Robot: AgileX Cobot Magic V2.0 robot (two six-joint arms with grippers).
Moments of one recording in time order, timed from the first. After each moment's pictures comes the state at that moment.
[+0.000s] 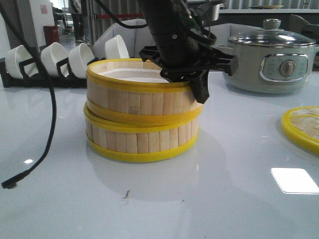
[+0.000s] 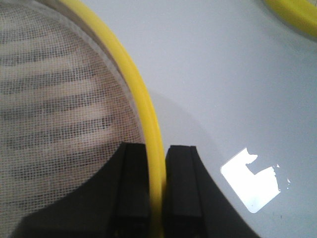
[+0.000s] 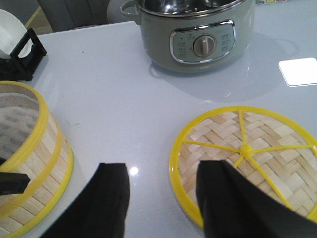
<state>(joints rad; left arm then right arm) -0.76 2.11 -1.82 -0.04 0.80 -0.03 -0.01 0.86 -0.61 0.17 0.20 0.06</state>
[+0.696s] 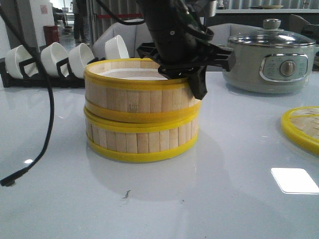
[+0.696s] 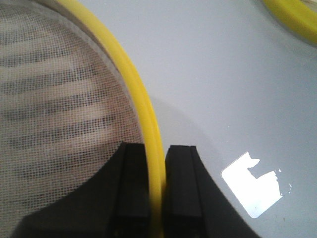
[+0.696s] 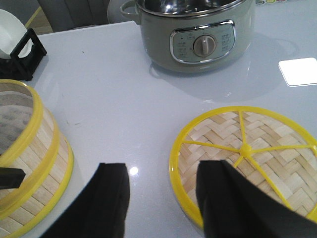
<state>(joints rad) -0.75 2.10 -1.82 -0.03 0.80 -0.04 -0.01 0.86 -0.61 0.17 0.20 0.06</state>
